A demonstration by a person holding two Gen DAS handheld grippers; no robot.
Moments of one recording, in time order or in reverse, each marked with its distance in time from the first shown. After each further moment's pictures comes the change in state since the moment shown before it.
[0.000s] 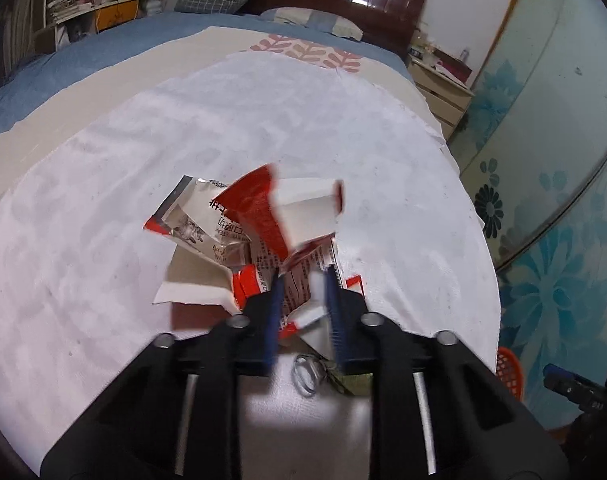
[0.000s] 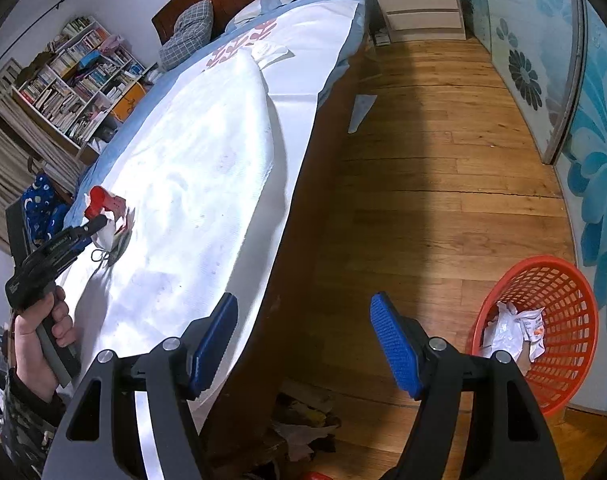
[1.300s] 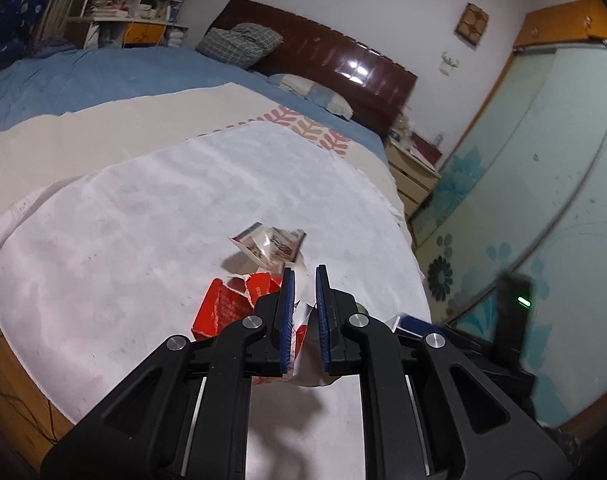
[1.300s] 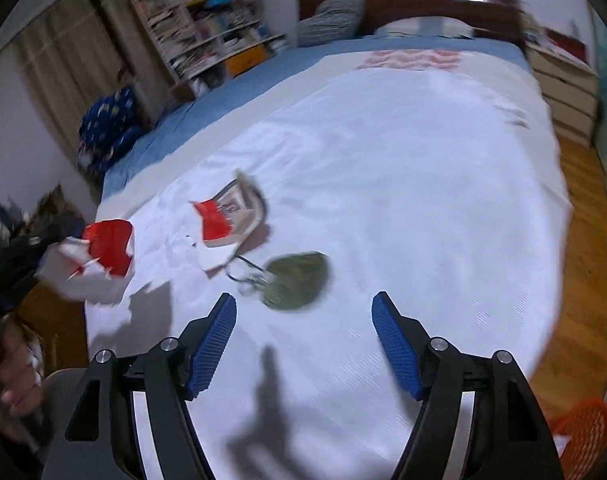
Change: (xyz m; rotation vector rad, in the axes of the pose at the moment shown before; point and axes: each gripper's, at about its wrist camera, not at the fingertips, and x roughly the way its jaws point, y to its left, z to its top) left arm -0.131 0.069 -0.033 -0.138 -0.239 -0.161; right arm 0.067 0.223 0.008 -0.466 -0.043 0.163
